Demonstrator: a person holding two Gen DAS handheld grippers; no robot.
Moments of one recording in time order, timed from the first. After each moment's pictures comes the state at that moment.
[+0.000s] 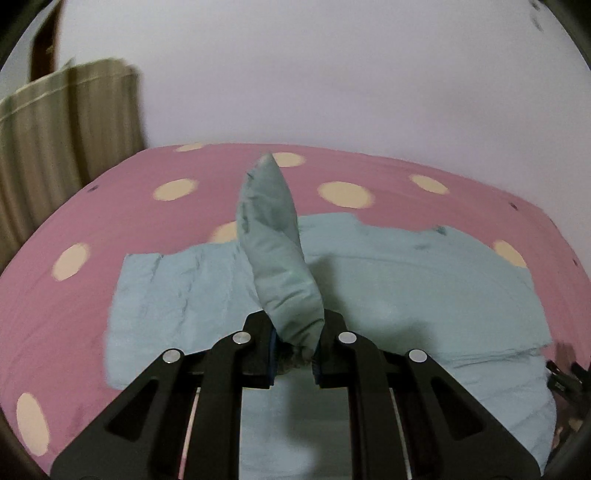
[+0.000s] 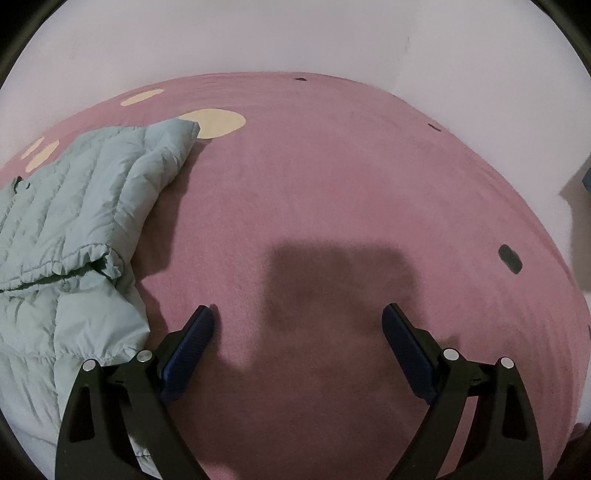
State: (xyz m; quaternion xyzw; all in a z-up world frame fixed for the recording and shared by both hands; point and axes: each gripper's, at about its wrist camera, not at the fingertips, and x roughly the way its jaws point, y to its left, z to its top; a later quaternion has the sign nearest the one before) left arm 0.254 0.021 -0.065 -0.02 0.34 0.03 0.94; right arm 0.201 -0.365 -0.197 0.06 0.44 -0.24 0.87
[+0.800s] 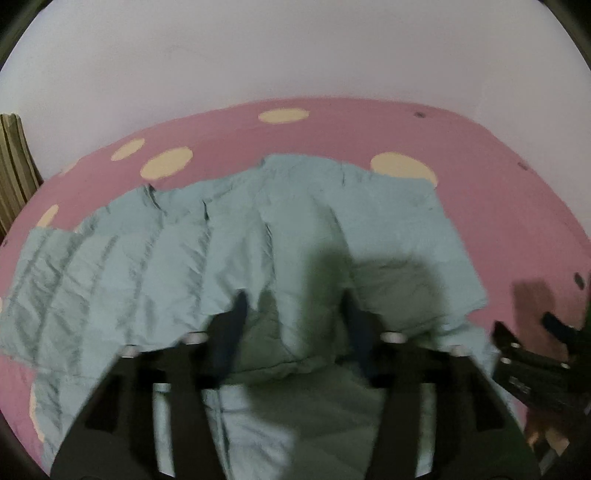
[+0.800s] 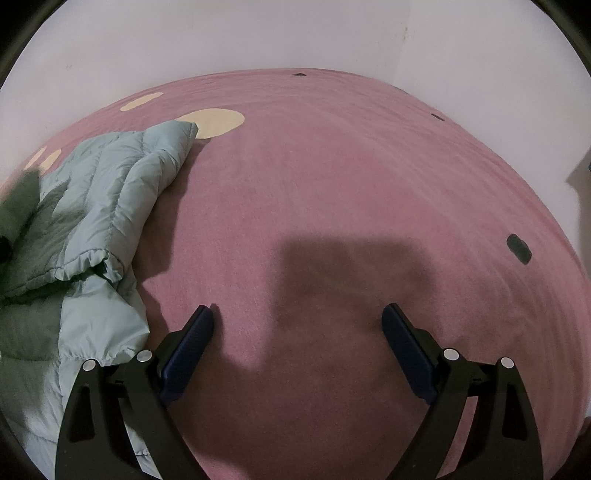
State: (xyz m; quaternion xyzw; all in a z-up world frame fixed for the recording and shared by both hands) left arm 0.270 -0.173 -0.117 0.07 0.40 -0.11 0.91; right arm 0.201 -0.369 -0.201 0.09 0.44 -0.23 0.87
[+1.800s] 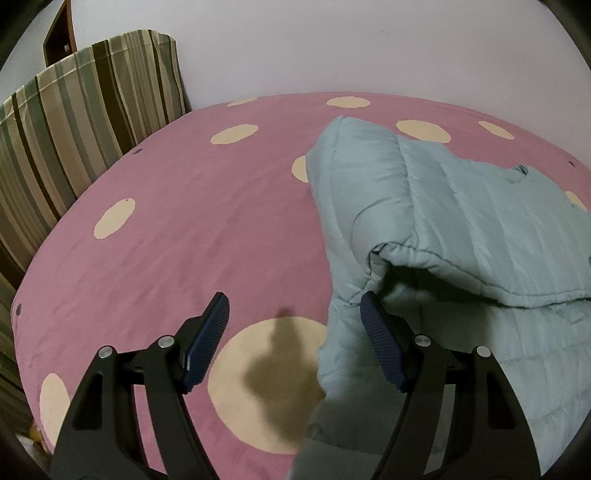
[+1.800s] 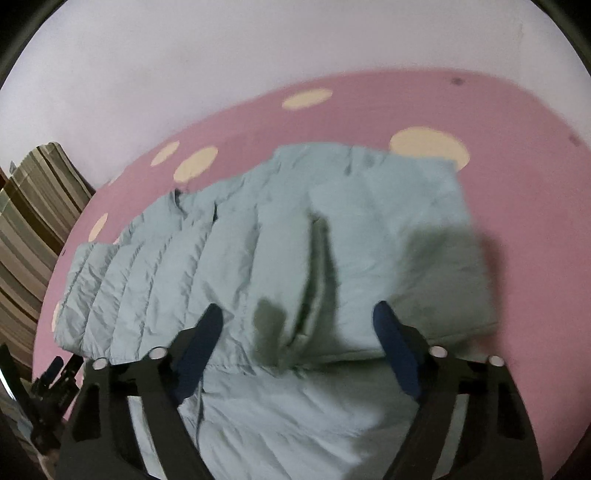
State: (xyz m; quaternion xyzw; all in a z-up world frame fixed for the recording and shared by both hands) left arm 0.237 0.100 -0.132 0.02 0.41 0.13 0.90; right arm 0.288 -0.222 -0.149 0.18 0.46 0.01 0.87
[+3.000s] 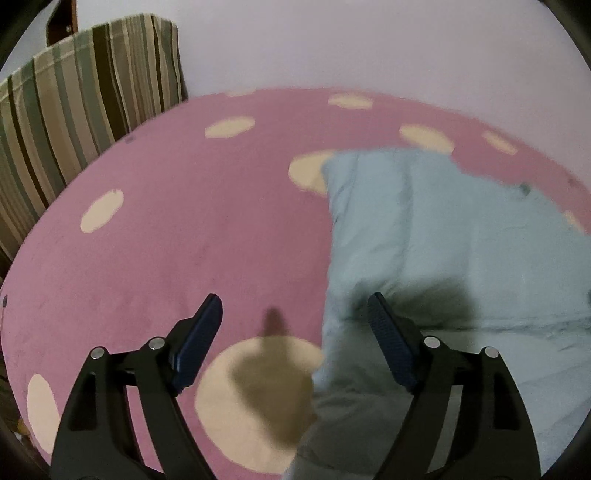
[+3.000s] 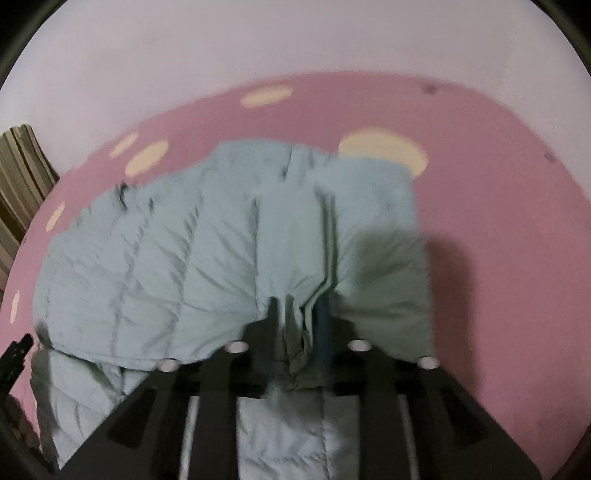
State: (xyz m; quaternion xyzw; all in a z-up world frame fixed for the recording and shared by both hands) left arm 0.248 0.109 -0.124 -0.02 0.41 0.12 0.90; right arm 0.294 -0.262 -0.149 0.11 0.44 -0.06 0.89
